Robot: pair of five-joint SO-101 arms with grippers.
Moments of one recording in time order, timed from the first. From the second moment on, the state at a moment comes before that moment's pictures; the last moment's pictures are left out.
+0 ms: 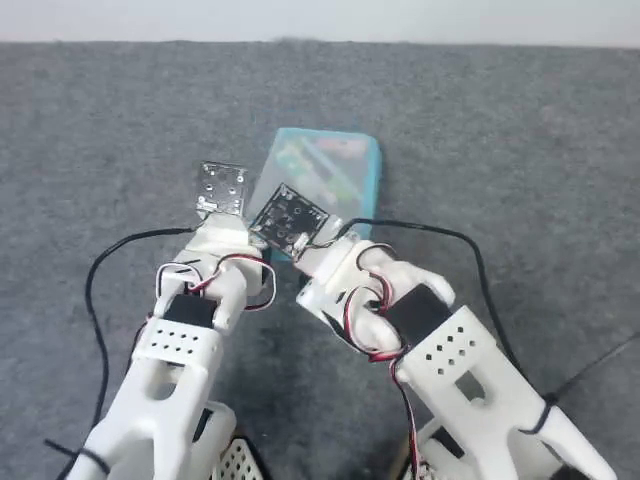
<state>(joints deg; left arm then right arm) 5.6 -42.5 71.8 24.5 6.9 -44.8 -41.1 40.7 56.5 17.3</state>
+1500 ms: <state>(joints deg) 3.7 -43.4 68.7 33.3 4.8 -33.4 -39.7 60.4 37.7 33.7</state>
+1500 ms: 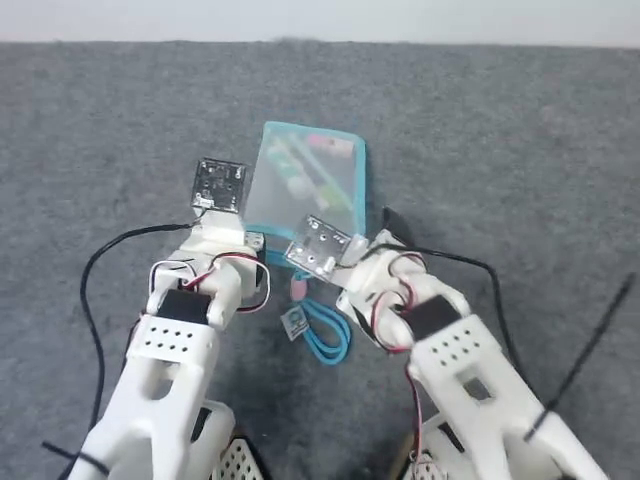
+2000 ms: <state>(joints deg) 4.6 -43.4 68.7 33.3 4.8 -33.9 -32.4 58.7 24.1 39.7</state>
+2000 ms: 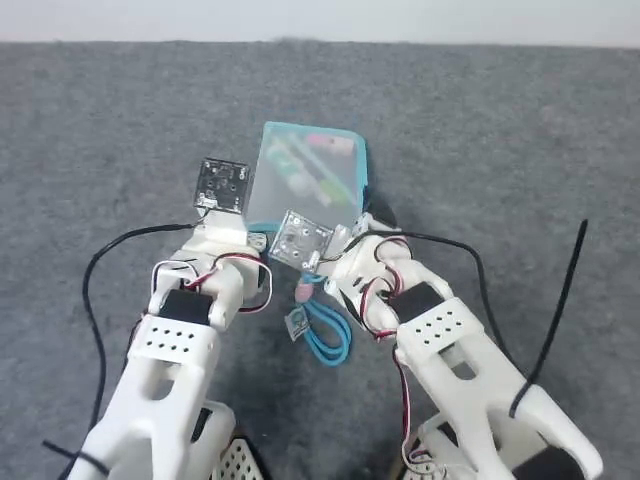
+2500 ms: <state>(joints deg) 5.0 -43.5 68.6 34.0 4.3 -33.1 -32.4 58.1 22.7 40.7</state>
